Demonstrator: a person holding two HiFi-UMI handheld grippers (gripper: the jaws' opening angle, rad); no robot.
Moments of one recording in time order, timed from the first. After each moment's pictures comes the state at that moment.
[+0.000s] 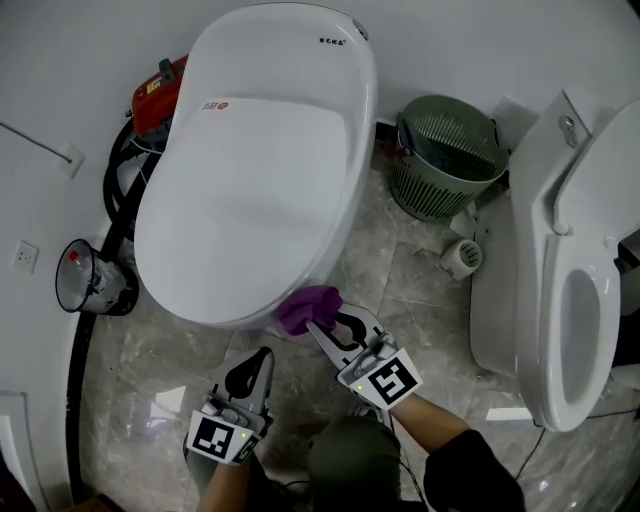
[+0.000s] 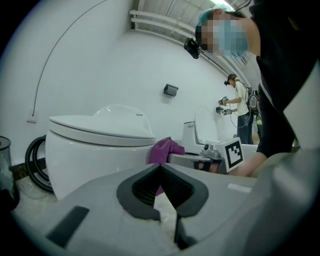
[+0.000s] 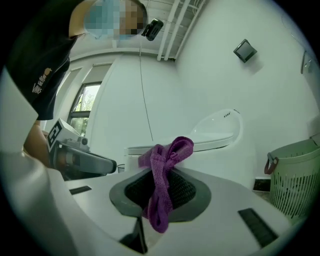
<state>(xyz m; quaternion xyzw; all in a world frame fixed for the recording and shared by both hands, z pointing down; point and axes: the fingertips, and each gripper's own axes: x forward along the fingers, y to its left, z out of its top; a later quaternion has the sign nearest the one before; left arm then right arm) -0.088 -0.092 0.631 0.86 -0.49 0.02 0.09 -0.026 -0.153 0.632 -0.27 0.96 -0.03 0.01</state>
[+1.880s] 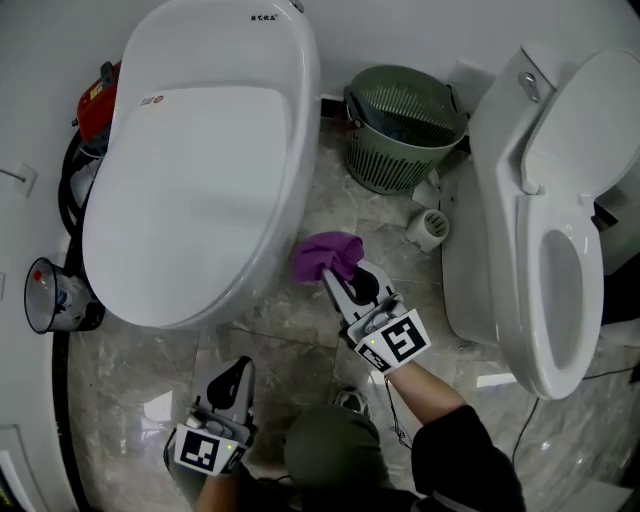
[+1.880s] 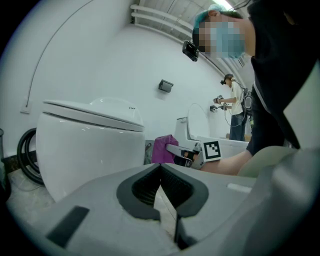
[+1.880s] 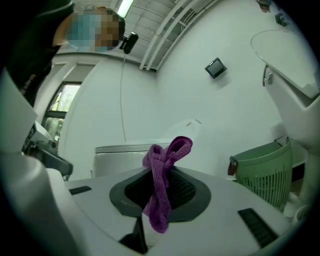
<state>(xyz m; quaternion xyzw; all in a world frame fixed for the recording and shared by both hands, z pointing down) -0.060 -0.074 0.655 0.88 -0.46 0.03 0.11 0.075 -0.212 0.644 -0.39 0.92 -0.02 0.07</state>
